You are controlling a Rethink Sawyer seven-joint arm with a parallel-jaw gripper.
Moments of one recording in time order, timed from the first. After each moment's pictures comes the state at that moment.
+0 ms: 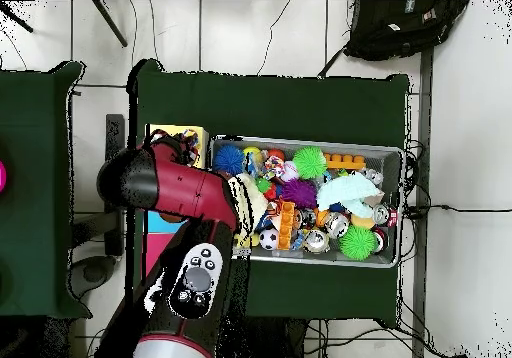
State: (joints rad) arm 0.27 -0.46 -0.31 1.47 0.49 0.27 1.96
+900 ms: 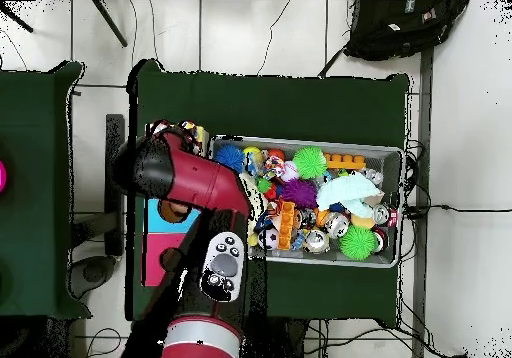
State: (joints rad) arm 0.17 -0.47 -0.20 1.47 0.51 0.27 1.96
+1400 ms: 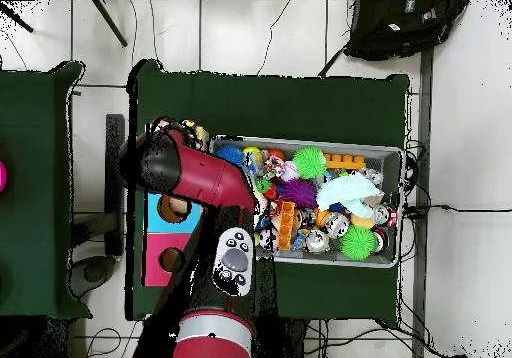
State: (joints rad) arm 0.14 -0.48 -0.16 1.47 0.51 0.29 1.96
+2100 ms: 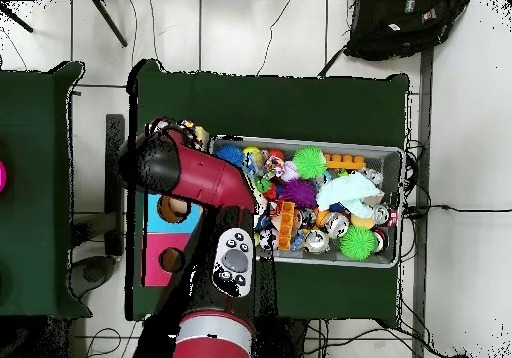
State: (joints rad) arm 0.14 -0.49 -0.16 1.48 0.51 0.30 1.96
